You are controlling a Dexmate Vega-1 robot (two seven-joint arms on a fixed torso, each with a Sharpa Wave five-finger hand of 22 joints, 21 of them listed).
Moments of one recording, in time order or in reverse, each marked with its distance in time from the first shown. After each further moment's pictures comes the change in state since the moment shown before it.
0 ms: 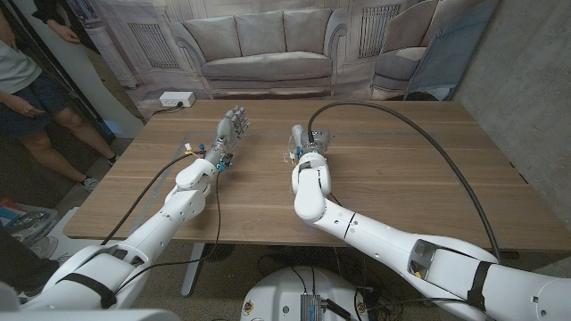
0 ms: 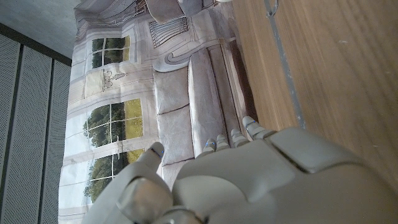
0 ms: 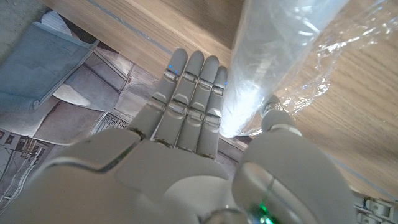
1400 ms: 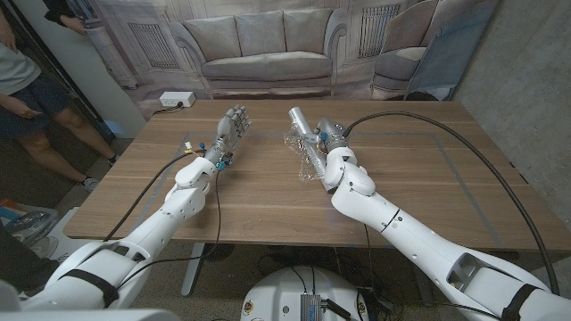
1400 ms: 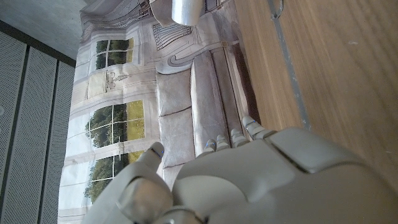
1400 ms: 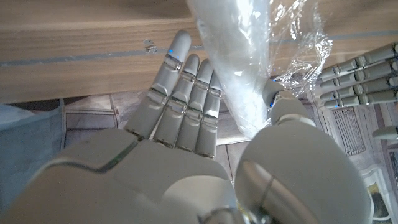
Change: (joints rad) left arm -0.022 -0.008 -0.002 0.033 -0.015 -0.003 -0.045; left_hand 0.000 0.000 -0.005 -0.005 0.000 -0.002 -0.009 0.000 0.000 0.004 0.004 0.000 0.000 0.000 0.000 0.000 0.000 0.009 0.005 -0.004 -0.005; right arm -0.149 -0.157 0.318 -0.295 0.940 0.279 -0.651; right_hand 0.103 -0.103 0.000 0.000 0.516 -0.084 0.136 0.037 0.113 -0.064 0.072 -0.123 -0.022 0.046 0.011 -0.163 -0.097 0.307 -0.075 -0.118 -0.142
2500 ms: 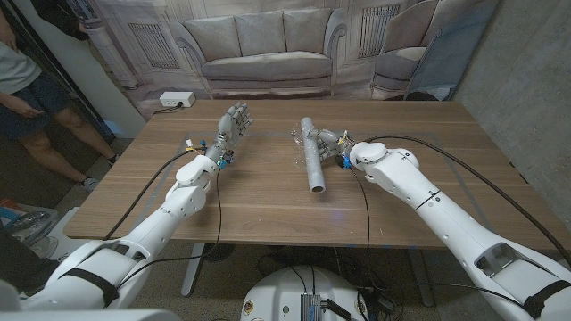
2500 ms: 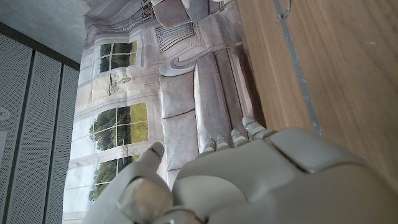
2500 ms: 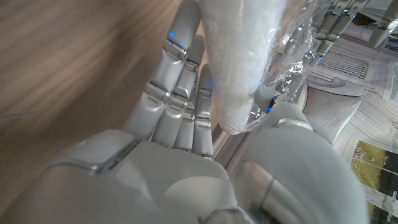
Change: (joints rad) left arm 0.001 0.003 0.004 -0.024 0.009 0.001 0.007; left_hand 0.000 0.000 0.000 0.000 0.000 0.002 -0.023 0.000 0.000 -0.002 0.016 0.000 0.000 -0.005 0.005 0.000 -0.005 0.014 0.014 -0.011 0.000; right arm 0.018 -0.109 0.233 0.056 0.897 0.144 0.119; right_hand -0.037 0.037 0.000 0.000 0.279 -0.062 0.058 0.291 0.038 0.035 0.134 -0.005 -0.085 0.271 0.044 0.014 -0.016 0.391 -0.130 -0.012 0.022
